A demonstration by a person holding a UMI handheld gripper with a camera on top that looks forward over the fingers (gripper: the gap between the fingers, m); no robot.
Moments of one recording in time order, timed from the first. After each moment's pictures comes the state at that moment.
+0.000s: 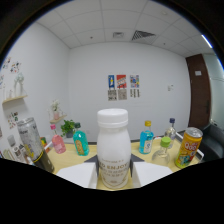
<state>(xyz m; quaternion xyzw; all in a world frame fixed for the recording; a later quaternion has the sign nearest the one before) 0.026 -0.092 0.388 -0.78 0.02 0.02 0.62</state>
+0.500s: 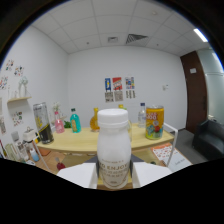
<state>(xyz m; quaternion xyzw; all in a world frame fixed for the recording) 0.083 -0.207 0.353 -0.77 0.04 0.03 0.64</state>
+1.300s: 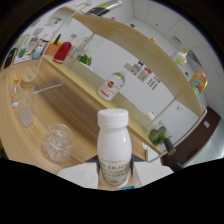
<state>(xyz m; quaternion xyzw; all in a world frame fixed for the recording) 0.135 -0.223 0.111 -0.81 -0.25 -0.23 0.48</state>
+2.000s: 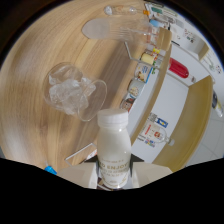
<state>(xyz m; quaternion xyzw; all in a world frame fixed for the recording) 0.120 -0.192 0.138 -0.47 -0.64 -0.55 0.26</state>
